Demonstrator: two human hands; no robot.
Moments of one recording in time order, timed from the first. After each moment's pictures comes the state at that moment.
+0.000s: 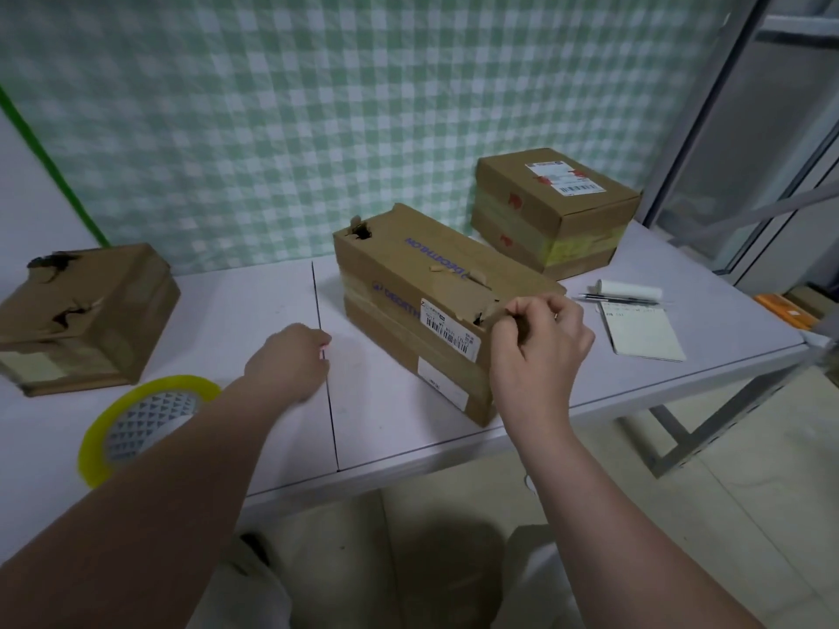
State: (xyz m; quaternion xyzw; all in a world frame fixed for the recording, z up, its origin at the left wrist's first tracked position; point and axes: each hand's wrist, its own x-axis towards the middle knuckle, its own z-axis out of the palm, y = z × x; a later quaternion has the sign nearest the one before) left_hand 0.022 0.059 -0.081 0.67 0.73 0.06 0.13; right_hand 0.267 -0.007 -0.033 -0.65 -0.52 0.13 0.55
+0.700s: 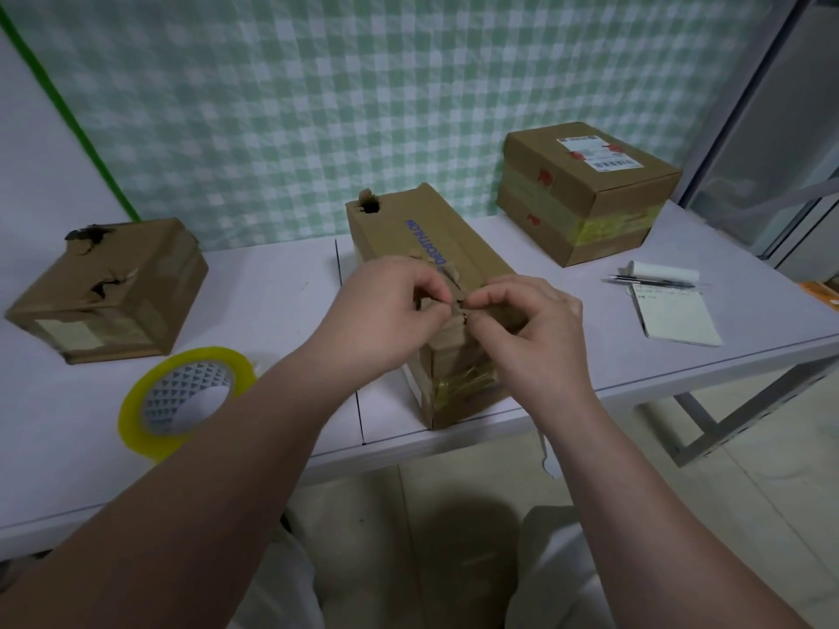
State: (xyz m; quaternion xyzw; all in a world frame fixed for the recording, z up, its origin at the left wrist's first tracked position) left_hand 0.105 -0.019 0.028 0.74 0.57 0.30 0.18; right_hand 0.253 -0.020 -0.016 -0.57 -0.65 0.19 0.47
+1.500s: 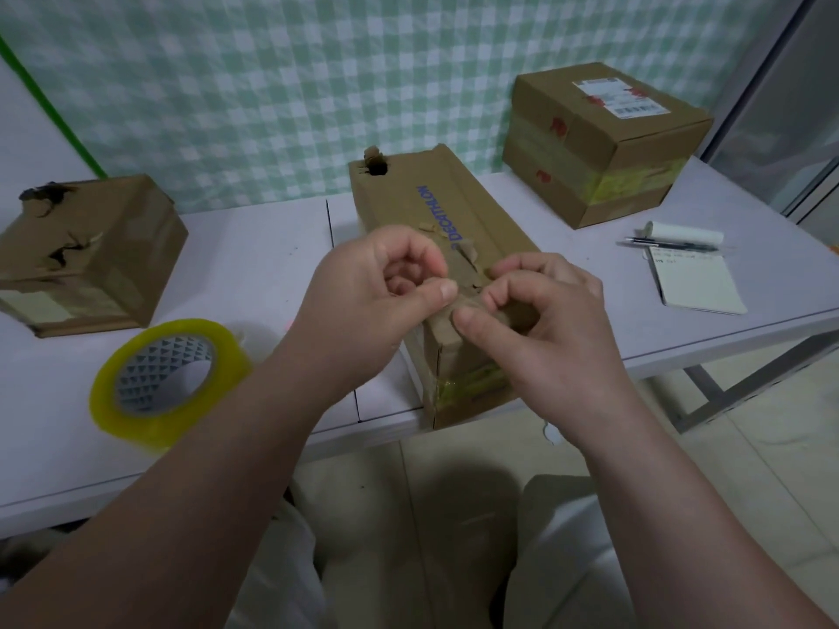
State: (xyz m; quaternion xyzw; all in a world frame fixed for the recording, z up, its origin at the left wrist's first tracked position) left_hand 0.101 -0.034 0.010 0.64 0.50 0.45 0.36; right_hand 0.258 -0.043 -0.009 -0.58 -0.66 0.25 0.40
